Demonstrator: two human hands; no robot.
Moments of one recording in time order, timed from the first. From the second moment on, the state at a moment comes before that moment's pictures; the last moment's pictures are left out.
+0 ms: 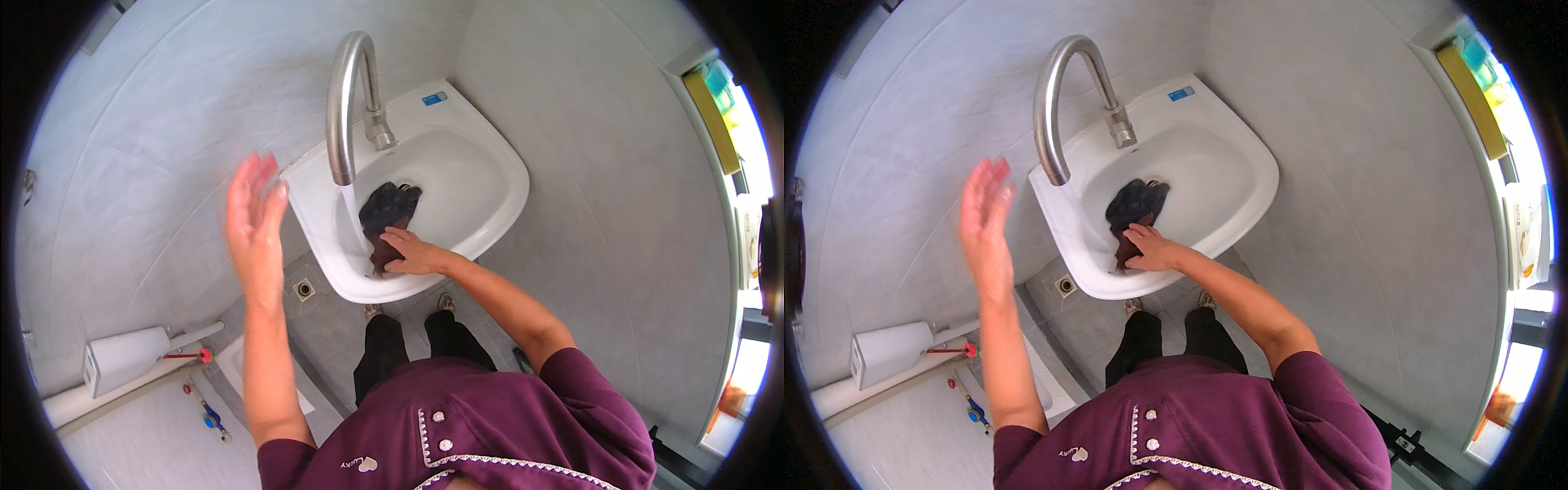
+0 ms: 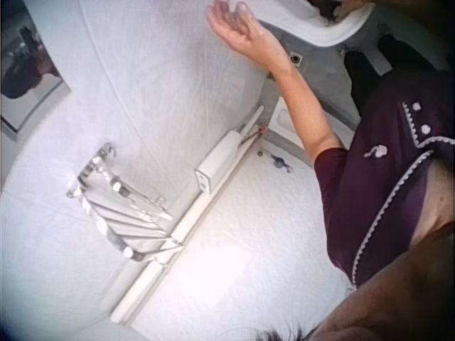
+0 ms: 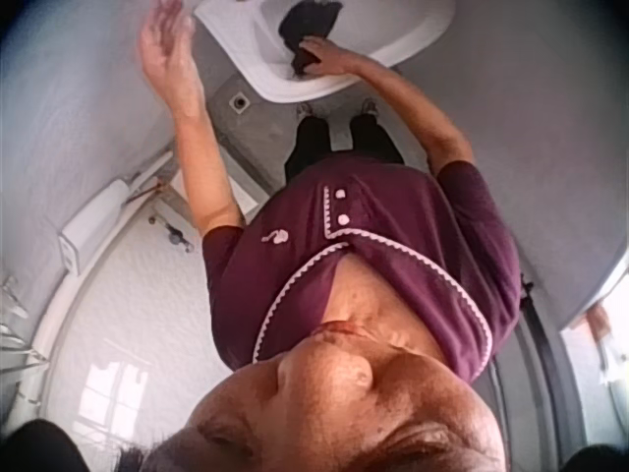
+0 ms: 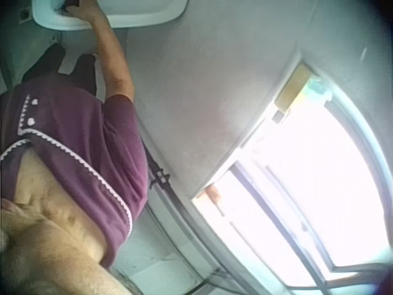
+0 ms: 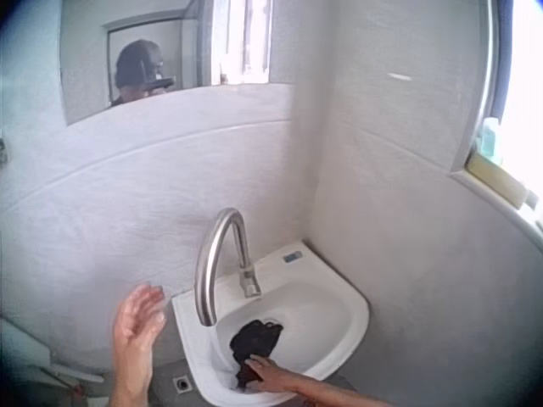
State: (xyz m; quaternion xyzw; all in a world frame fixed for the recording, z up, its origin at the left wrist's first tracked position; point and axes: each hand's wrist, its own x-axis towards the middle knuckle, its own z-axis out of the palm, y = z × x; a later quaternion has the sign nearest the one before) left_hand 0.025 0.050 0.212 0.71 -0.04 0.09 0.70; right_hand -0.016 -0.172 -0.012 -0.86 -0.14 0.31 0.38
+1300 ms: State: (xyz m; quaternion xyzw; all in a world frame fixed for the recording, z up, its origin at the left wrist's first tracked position) left_hand -0.088 -0.040 -0.020 0.95 -0.10 0.20 0.23; right_hand 0.076 -0.168 -0.082 -0.94 -0.26 0.08 0.22
